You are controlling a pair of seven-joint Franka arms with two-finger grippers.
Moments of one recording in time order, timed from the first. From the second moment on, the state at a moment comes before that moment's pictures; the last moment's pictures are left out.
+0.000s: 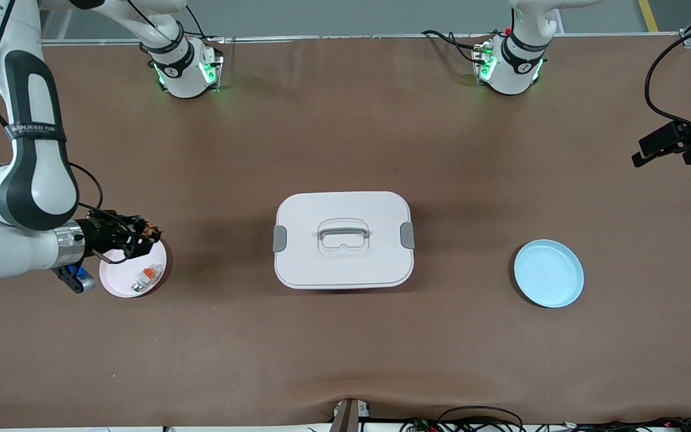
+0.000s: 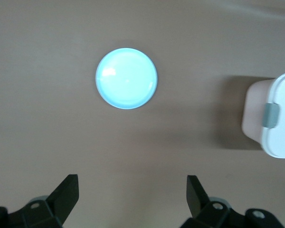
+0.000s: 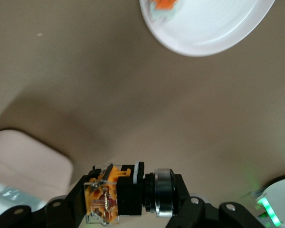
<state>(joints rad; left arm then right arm) 0.04 0.00 -0.01 -1.56 -0.13 1.56 -0.04 0.03 0.53 -0.04 -1.40 0.40 1.51 0.67</state>
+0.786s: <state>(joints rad) 0.04 0.00 -0.03 -1.58 -0.45 1.43 -0.05 0.22 0.53 -0.04 -1.28 0.73 1.62 1.29</state>
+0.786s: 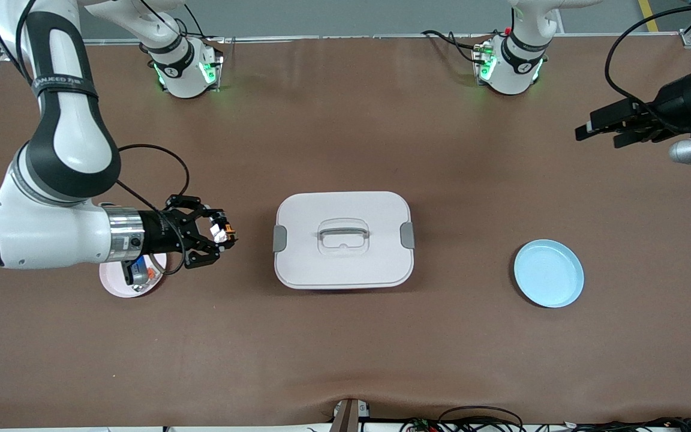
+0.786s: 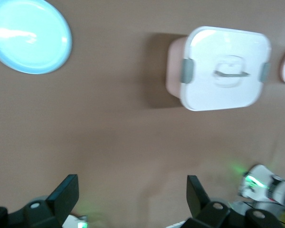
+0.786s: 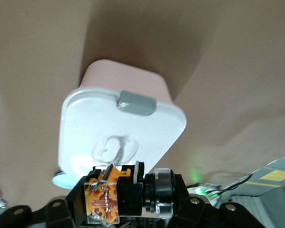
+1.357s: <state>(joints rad) 0.03 0.00 -0.13 -1.66 -0.66 1.70 -0.22 0.39 0.53 -0.03 -1.23 0.81 1.84 1.59</state>
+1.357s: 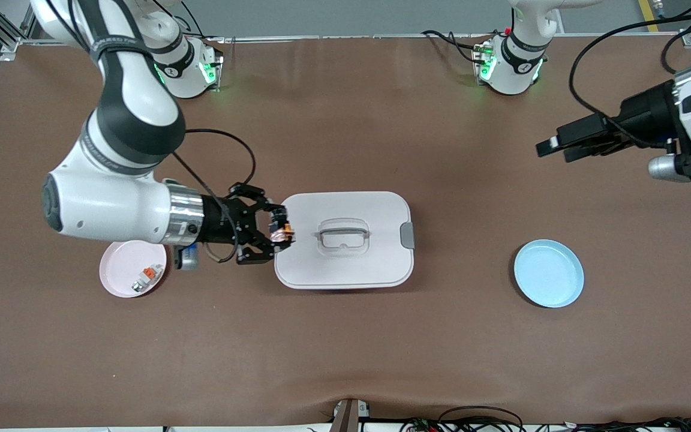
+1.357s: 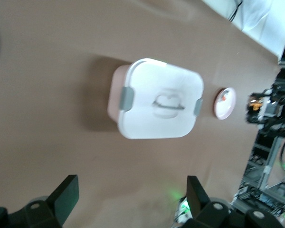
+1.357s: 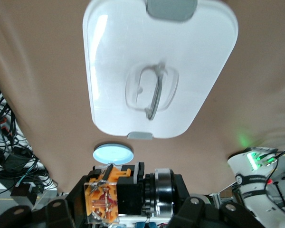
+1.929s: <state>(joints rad) 0.03 -0.01 -0.27 -1.74 -0.74 1.93 -0.34 0.54 0.54 -0.03 -1.21 0.82 2.01 1.80</state>
